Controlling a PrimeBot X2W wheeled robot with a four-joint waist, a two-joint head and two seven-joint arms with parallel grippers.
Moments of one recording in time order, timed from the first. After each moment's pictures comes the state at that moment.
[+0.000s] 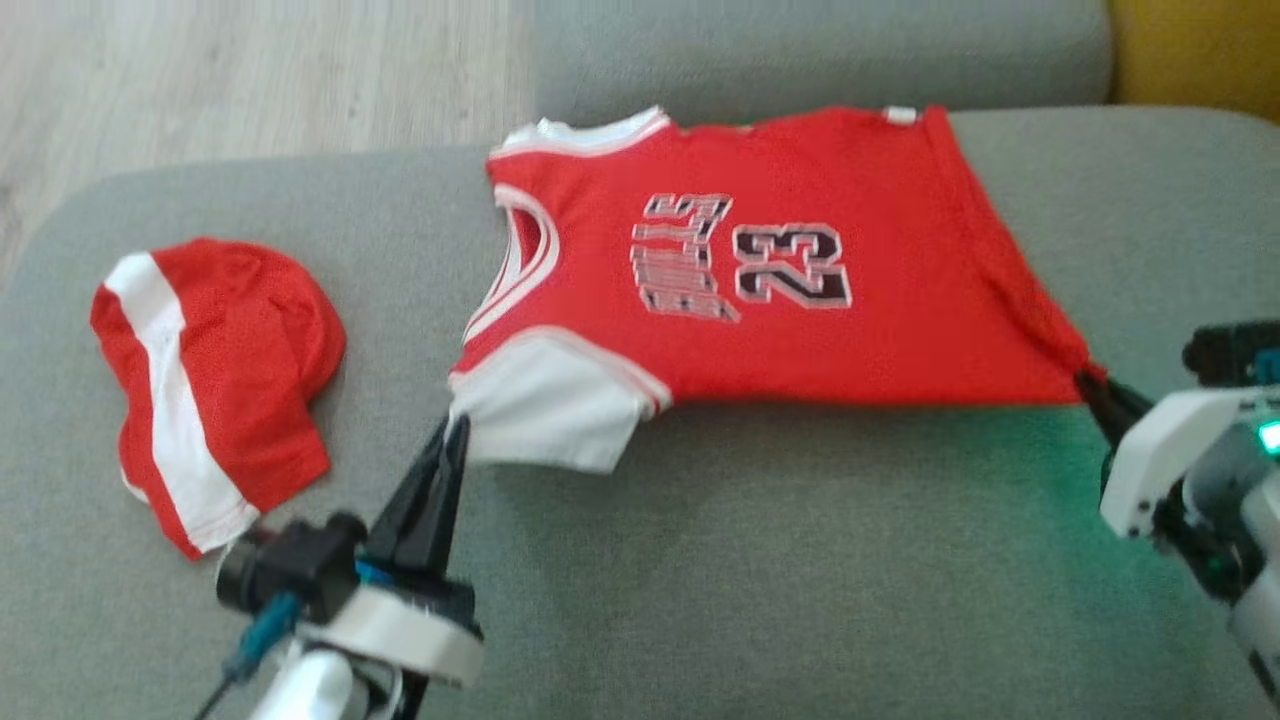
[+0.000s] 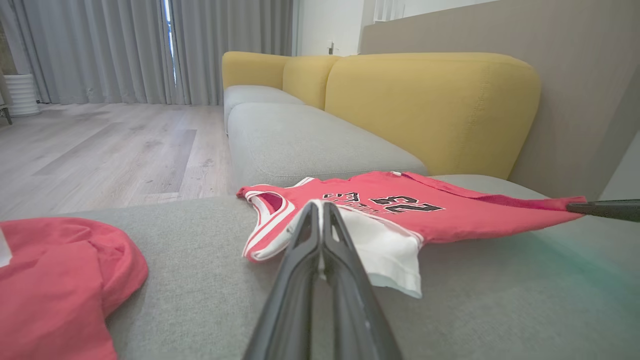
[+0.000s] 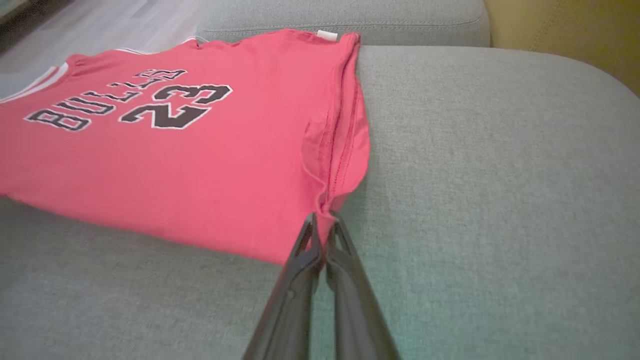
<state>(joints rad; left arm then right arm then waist) -0.16 0.29 -0.49 0.17 -0.44 -0.02 -0.21 -0.43 -0.52 0.46 0.65 0.68 0.13 0.18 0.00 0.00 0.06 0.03</state>
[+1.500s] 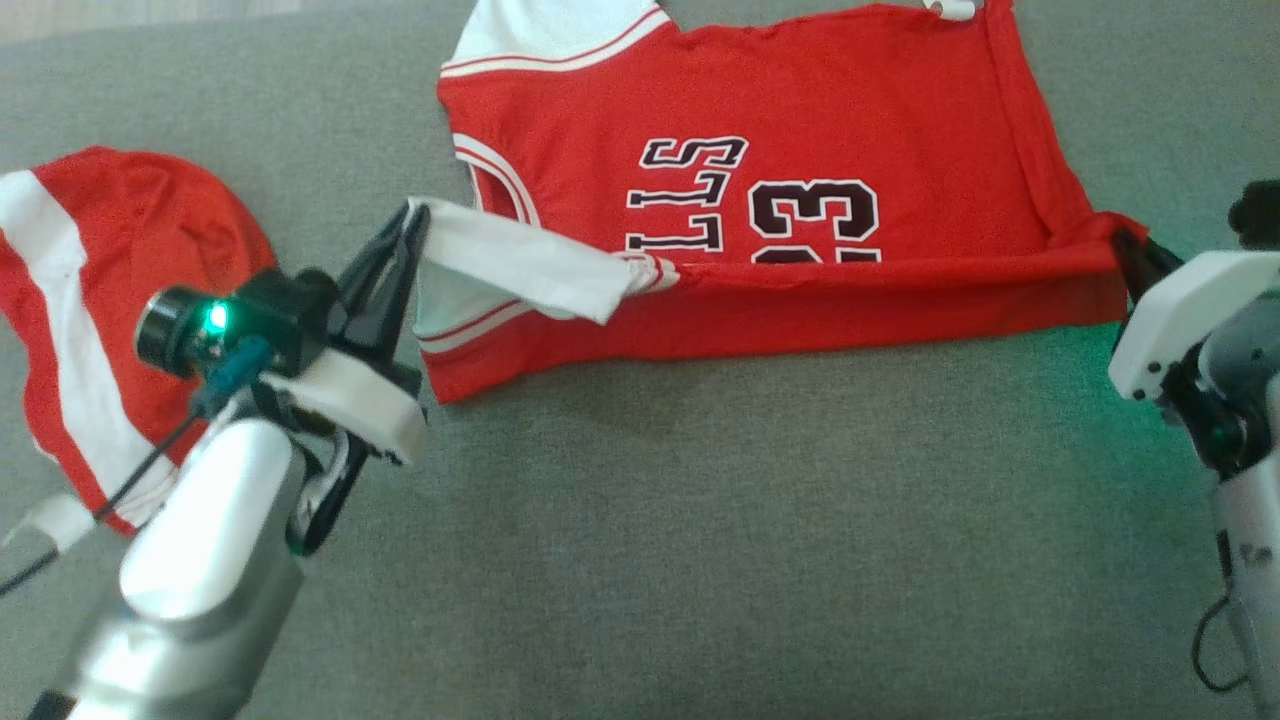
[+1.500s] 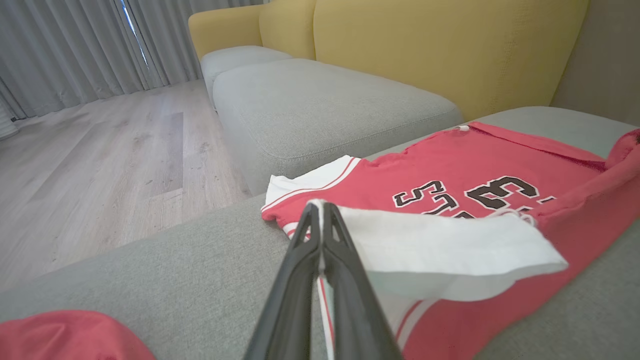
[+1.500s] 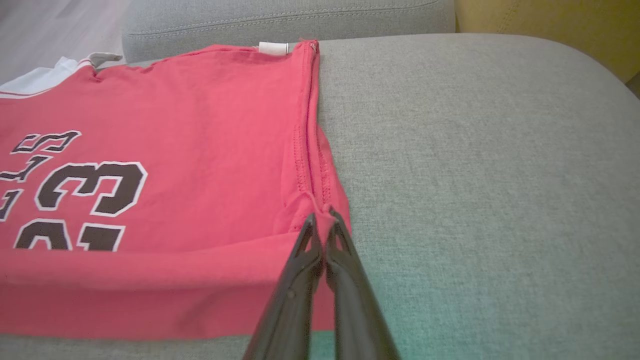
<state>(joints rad) -0.54 0.35 -0.52 0.32 -0.38 -0.06 -0.04 -0.49 -0.30 0.00 0.47 0.31 0.13 0.42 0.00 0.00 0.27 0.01</state>
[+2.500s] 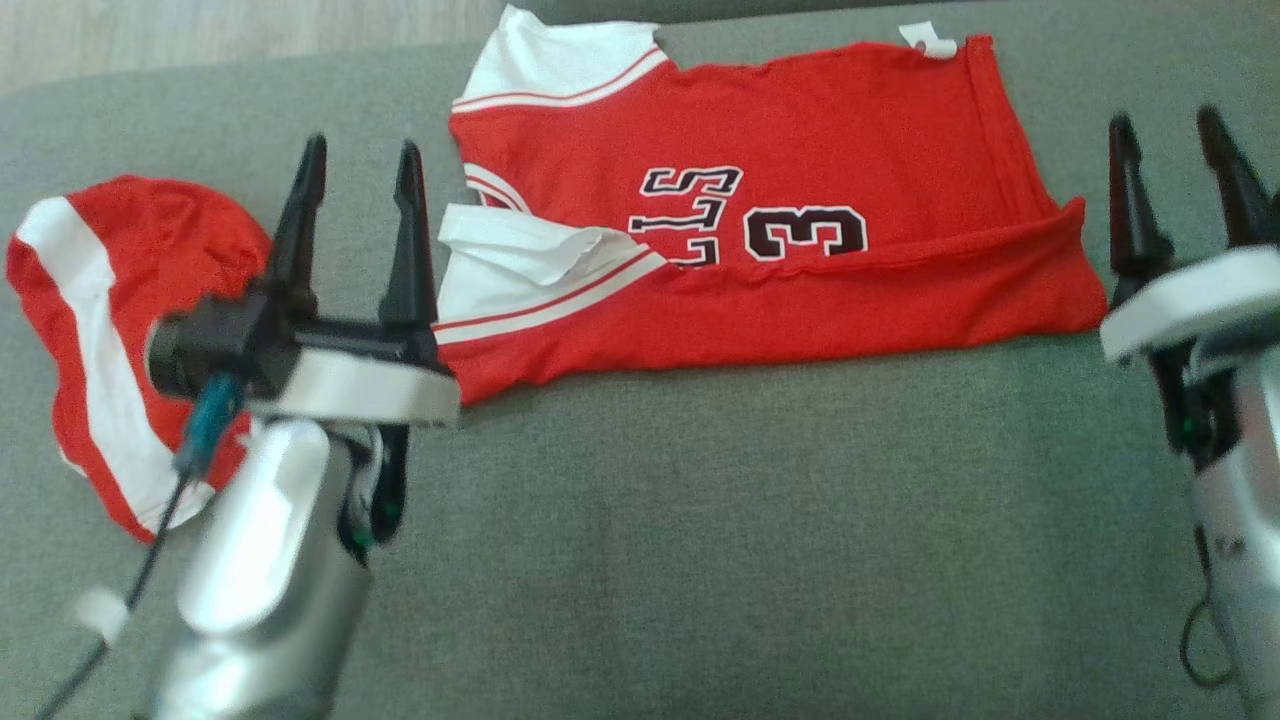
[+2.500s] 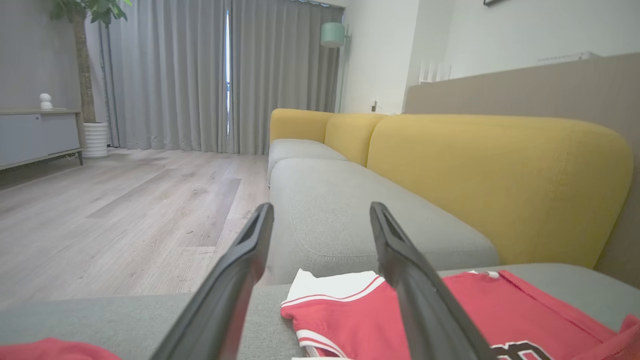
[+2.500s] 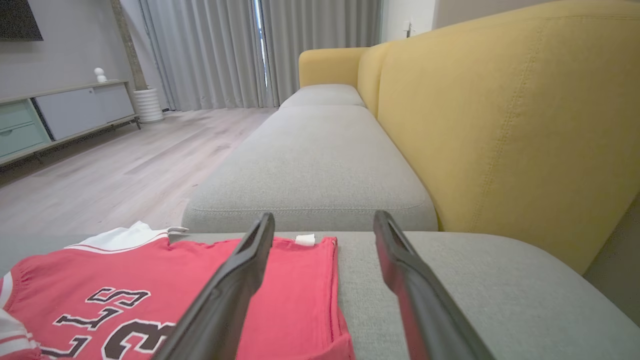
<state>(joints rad) -0.52 0.19 -0.38 0.31 -0.43 0.07 -0.25 -0.56 -0.29 0.08 0.55 0.30 0.13 -0.14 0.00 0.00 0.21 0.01</state>
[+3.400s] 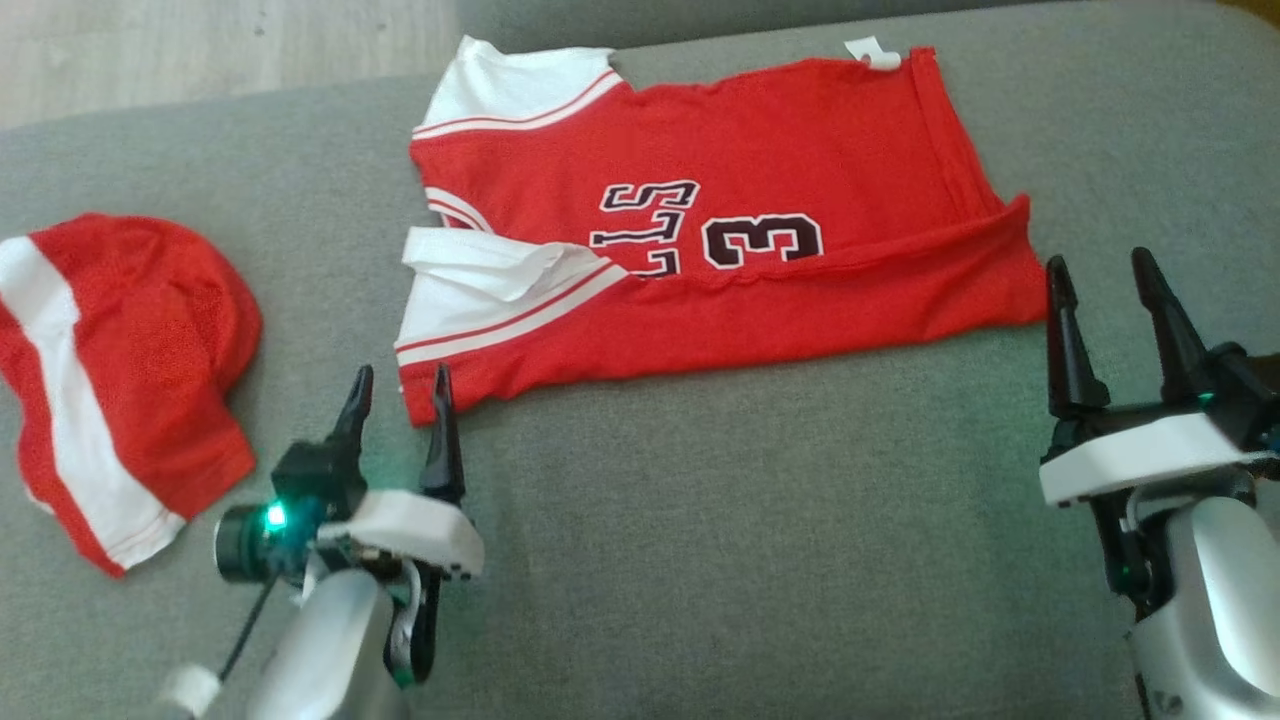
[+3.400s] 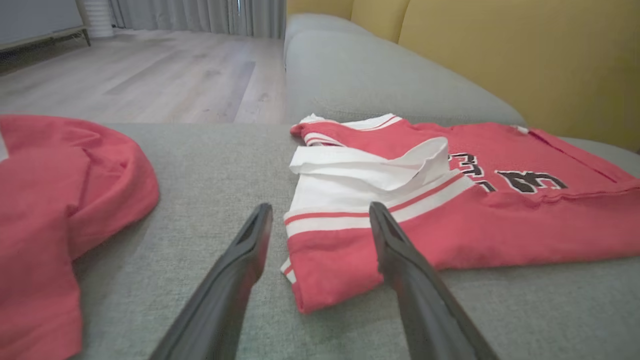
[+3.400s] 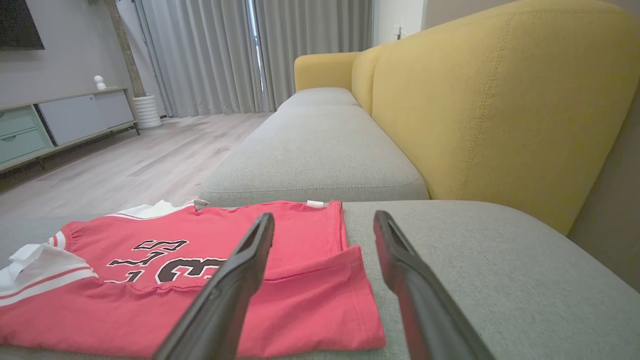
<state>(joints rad) -0.29 0.07 -0.29 0.50 -0.32 0.08 -0.21 -0.24 -0.17 0.01 0.27 0.19 0.13 -0.18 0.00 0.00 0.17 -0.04</state>
